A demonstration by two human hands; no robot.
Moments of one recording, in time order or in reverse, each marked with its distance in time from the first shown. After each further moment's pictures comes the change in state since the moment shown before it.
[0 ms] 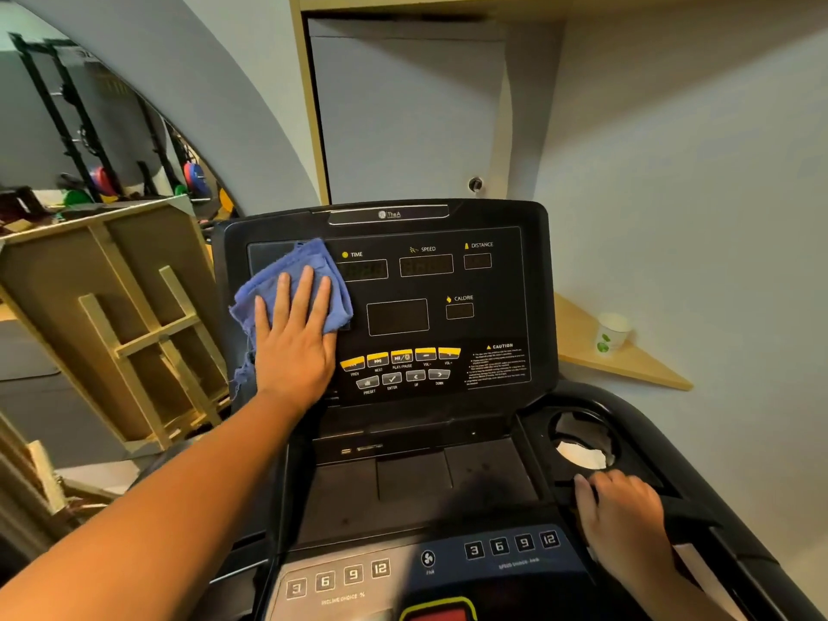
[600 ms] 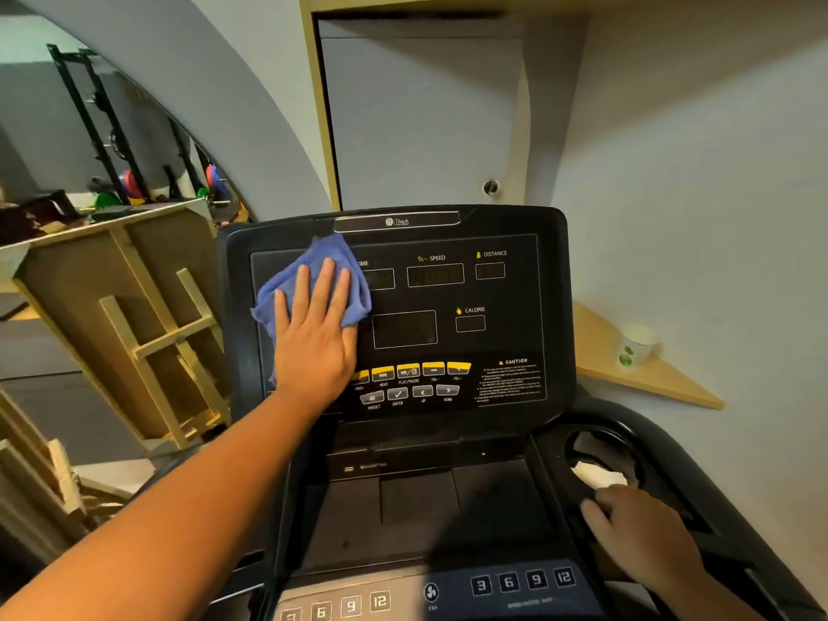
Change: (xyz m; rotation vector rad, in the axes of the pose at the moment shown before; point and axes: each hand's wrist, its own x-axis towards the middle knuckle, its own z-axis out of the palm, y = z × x) left_hand 0.024 0.019 0.000 -0.028 0.048 0.017; right_hand 0.040 0.004 -0.010 0.046 -0.364 -0.039
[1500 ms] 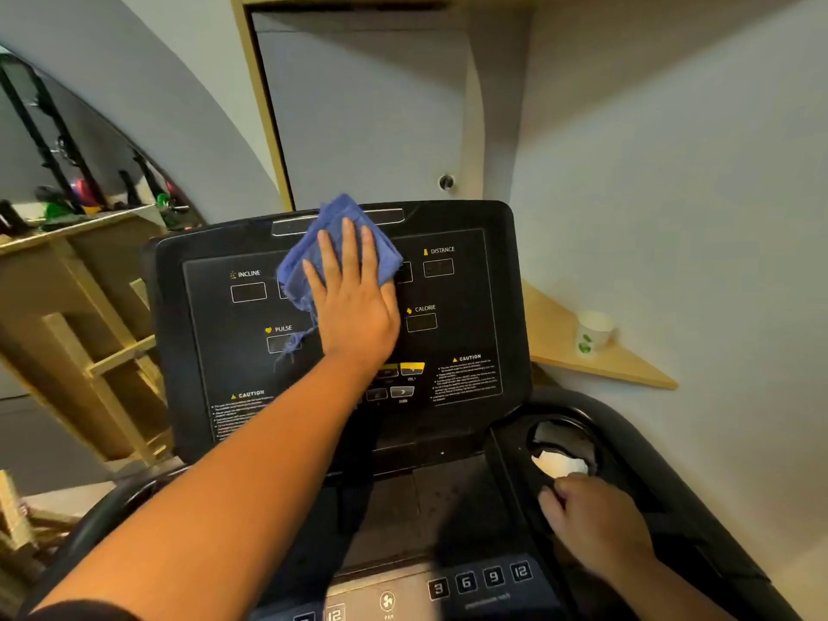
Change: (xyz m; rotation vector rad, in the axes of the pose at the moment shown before) left_hand 0.059 0.122 0.005 -0.135 0.021 -0.083; right_hand 0.001 0.002 0.007 -0.041 0.127 -0.008
